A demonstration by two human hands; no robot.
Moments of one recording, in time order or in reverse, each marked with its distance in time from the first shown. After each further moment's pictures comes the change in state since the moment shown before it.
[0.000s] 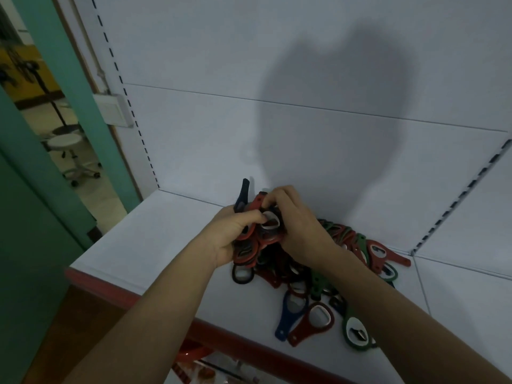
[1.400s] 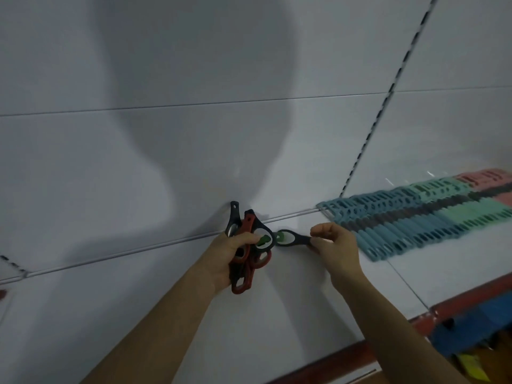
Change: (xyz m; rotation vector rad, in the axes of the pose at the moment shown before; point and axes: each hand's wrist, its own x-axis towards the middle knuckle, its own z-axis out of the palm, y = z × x) left_hand 0.036 -0.248 0.659 0.072 -0.512 -0.345; right_hand -0.550 0.270 -0.448 0.255 0.990 1.277
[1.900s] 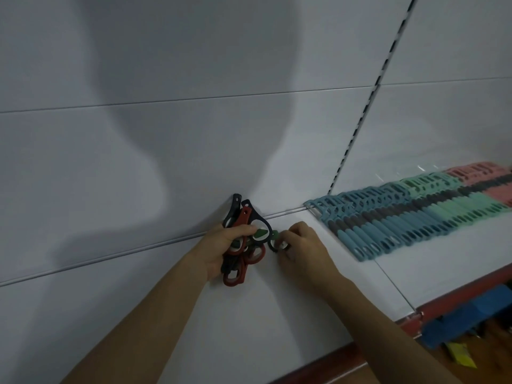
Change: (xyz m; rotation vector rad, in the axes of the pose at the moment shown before) left_hand 0.036 0.007 0.026 0.170 -0.004 0.003; right_hand 0.007 0.007 -0.002 -0.835 -0.326 -0.704
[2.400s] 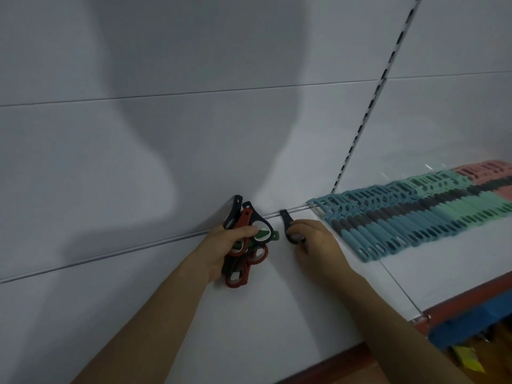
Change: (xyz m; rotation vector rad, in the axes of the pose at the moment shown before) left_hand 0.004 -0.009 -0.002 0.024 0.042 0.010; right_hand 0.007 0.023 0.000 0.087 0.079 0.025
